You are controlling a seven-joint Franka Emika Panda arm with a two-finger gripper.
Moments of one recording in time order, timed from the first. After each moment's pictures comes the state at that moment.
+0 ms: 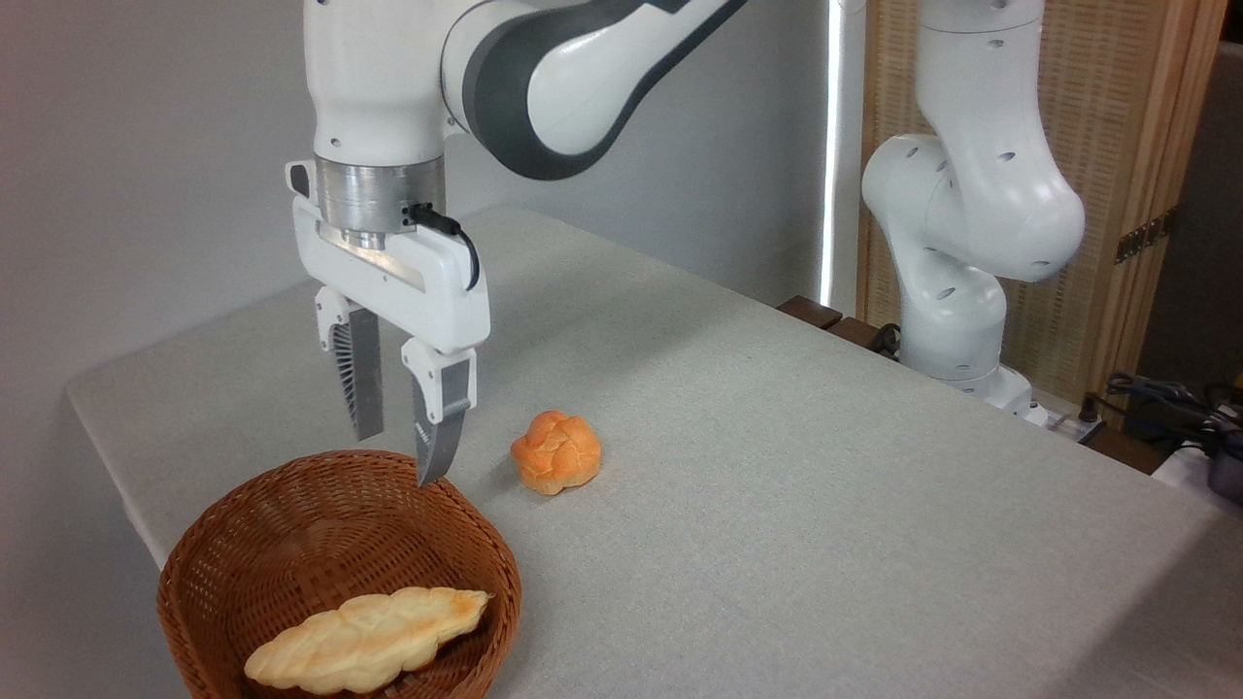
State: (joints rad) arm -0.18 0.05 0.00 -1.88 0.00 2.15 0.47
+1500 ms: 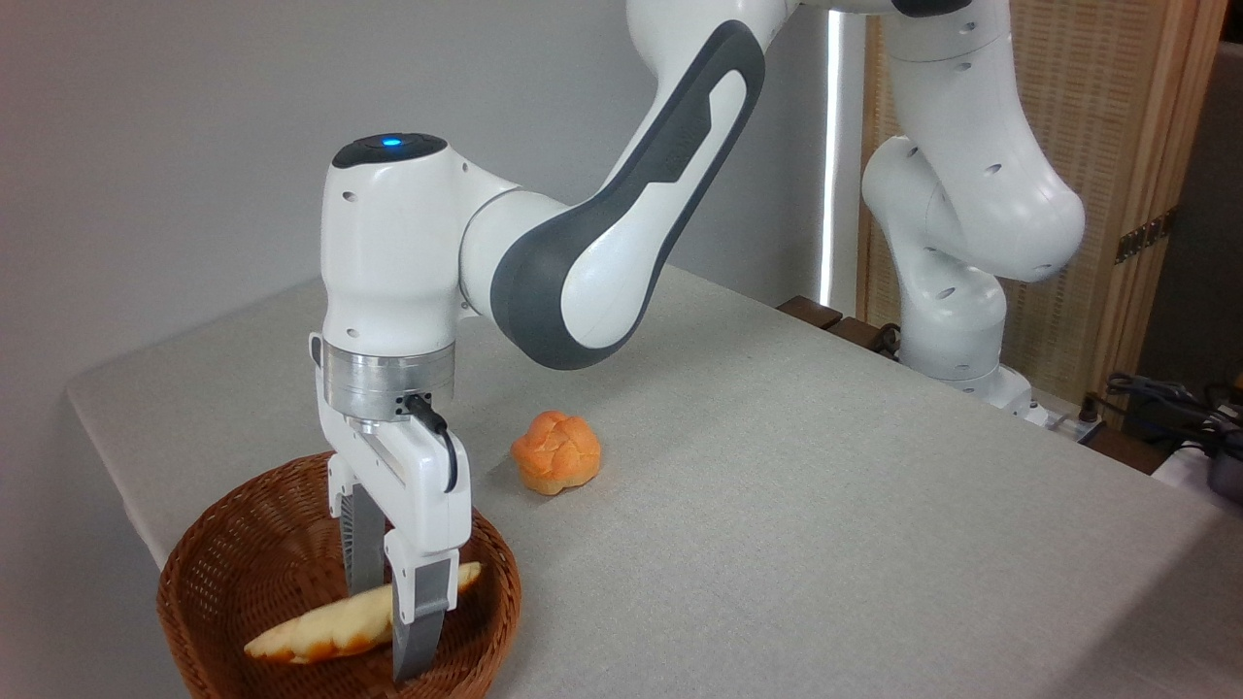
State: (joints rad) arm -0.19 0.26 0.13 -1.88 0.01 2.45 0.79
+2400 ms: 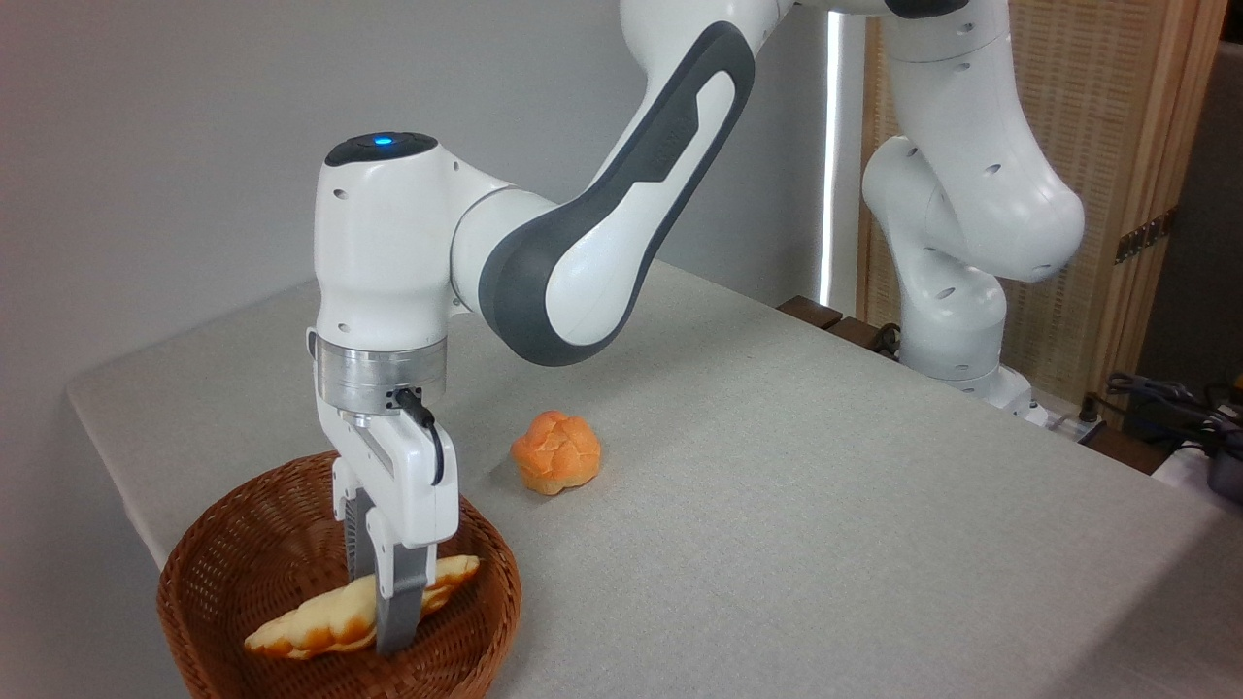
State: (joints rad) arm -0.19 0.26 0.12 -1.88 0.02 2.45 0.79
